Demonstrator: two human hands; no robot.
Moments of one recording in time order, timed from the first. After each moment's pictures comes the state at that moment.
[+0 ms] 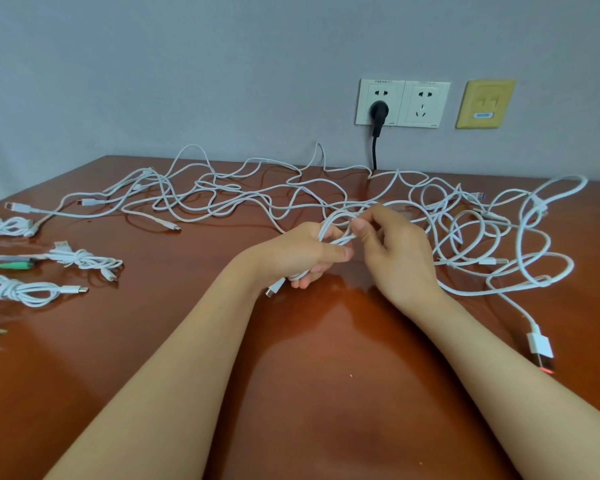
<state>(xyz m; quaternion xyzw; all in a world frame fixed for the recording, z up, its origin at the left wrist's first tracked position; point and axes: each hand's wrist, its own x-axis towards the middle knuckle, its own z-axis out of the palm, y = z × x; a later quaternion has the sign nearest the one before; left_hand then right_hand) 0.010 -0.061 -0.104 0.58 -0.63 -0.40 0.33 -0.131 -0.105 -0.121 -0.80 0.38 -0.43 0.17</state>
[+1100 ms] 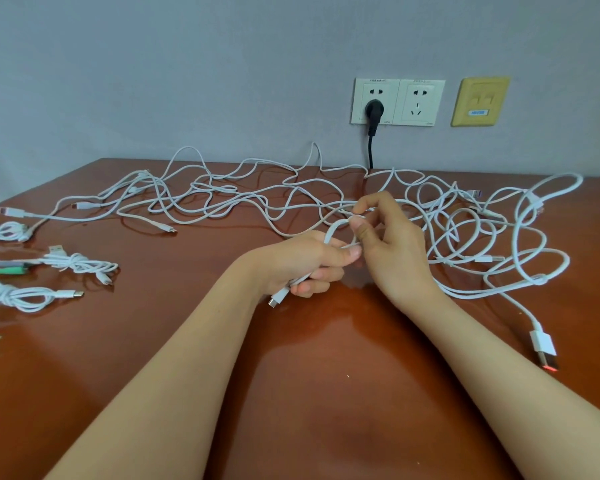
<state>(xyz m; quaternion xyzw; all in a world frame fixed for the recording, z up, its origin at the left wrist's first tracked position) 0.001 -0.055 -0.101 0.54 -0.56 -0.54 0.31 -0.128 -0.105 -0.120 -0.77 0.36 -0.47 0.24</state>
